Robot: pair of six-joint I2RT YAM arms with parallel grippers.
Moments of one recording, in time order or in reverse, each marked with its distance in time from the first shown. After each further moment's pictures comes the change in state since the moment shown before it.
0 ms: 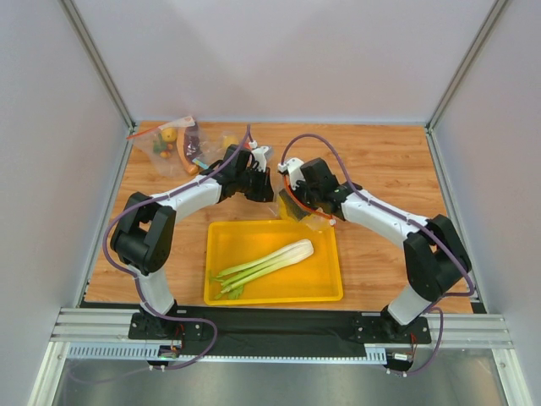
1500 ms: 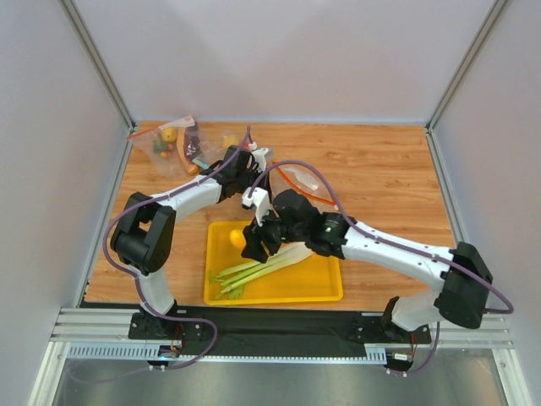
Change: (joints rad) left arm 0.000 0.000 0.000 -0.030 -0.004 0.000; right arm 0.409 -0.229 -0.034 0.079 -0.157 0.246
